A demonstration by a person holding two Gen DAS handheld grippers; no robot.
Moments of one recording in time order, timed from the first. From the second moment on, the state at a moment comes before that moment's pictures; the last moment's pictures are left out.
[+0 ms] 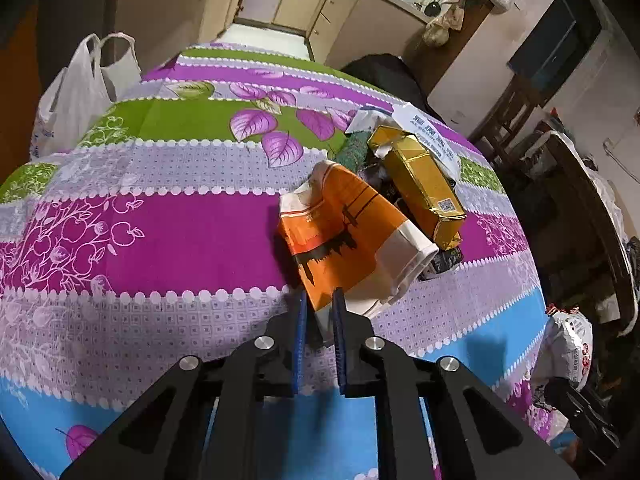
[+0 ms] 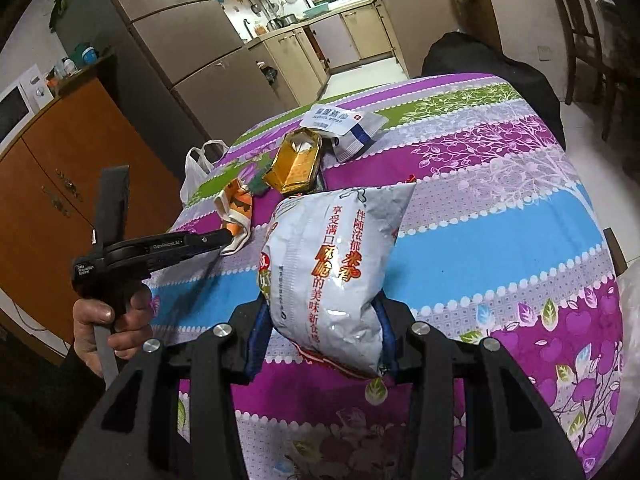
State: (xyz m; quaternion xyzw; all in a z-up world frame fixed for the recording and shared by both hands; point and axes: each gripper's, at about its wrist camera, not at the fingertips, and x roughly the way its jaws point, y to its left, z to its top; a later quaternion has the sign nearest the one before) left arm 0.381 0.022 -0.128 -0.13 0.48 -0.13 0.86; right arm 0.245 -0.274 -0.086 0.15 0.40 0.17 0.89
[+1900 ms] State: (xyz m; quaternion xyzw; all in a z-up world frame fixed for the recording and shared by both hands) left arm 0.282 -0.261 0.042 0.11 0.27 -0.27 0.92; right arm 0.137 -0.459 0.063 0.11 0.30 -0.05 0.95
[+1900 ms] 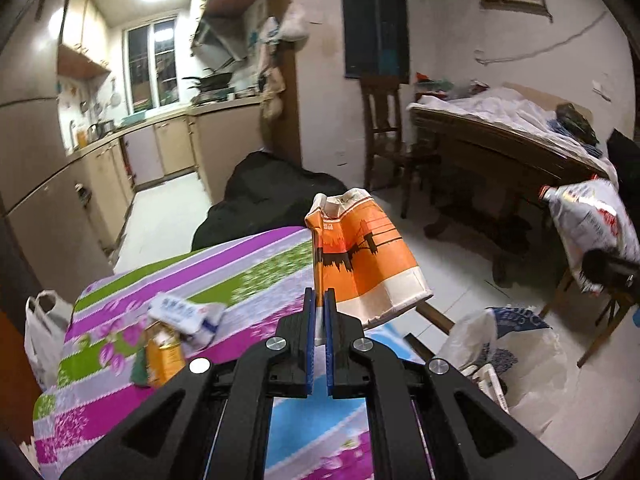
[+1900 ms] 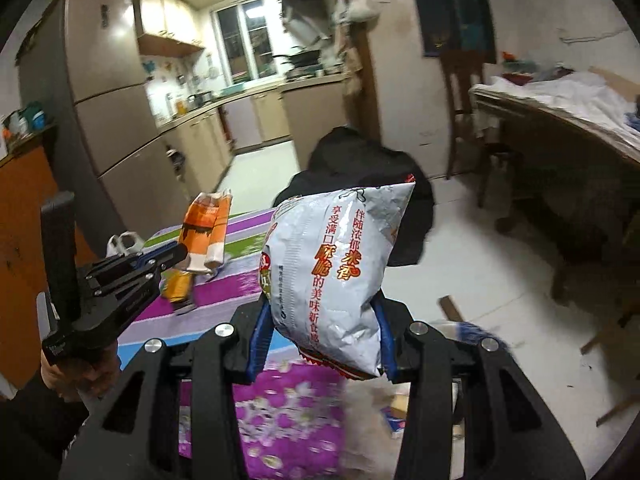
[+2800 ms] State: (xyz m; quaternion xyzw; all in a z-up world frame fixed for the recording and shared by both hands) left arm 0.224 -0.397 -0.006 0.22 0.26 -0.35 0.87; right arm 0.091 -0.557 0.031 0.13 0.38 -0.15 0.90
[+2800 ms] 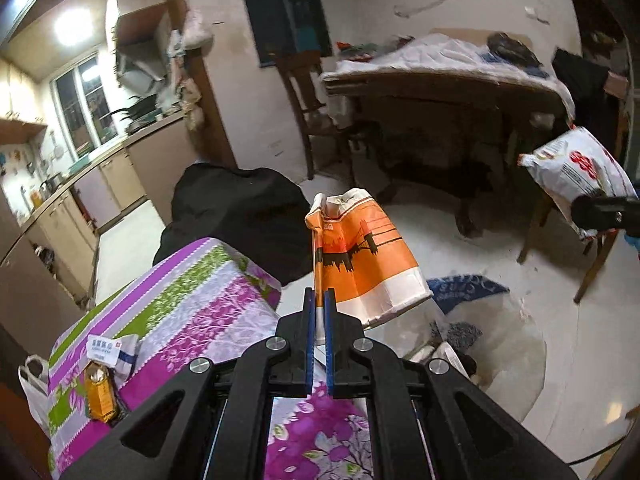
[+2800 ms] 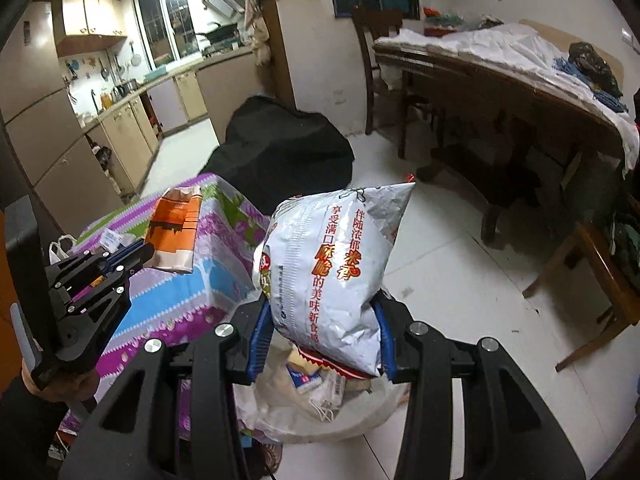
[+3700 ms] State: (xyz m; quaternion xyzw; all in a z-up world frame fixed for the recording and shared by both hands) left arm 0.217 -0.454 -0.117 0.36 0.34 -0.45 0.74; right arm 0.130 -0.556 -0.054 0.02 0.55 -0.11 0.83
